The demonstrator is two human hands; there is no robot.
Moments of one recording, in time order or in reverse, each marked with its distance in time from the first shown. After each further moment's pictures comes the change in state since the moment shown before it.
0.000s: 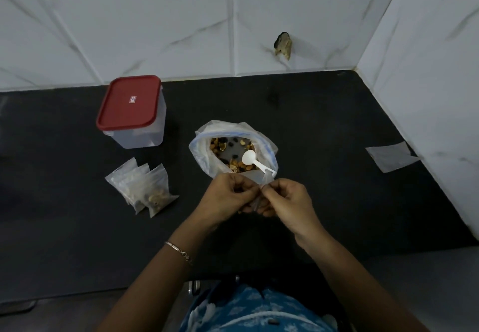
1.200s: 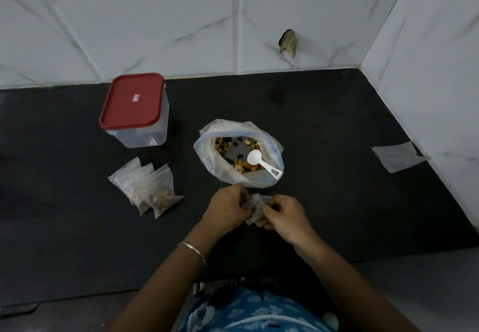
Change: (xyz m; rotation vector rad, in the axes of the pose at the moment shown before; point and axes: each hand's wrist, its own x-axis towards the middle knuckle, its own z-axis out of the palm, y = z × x) left_hand 0.018 -0.043 -0.005 0.636 0.068 -0.021; right_hand 0.014 0.037 0.011 -0.270 -0.047 0.100
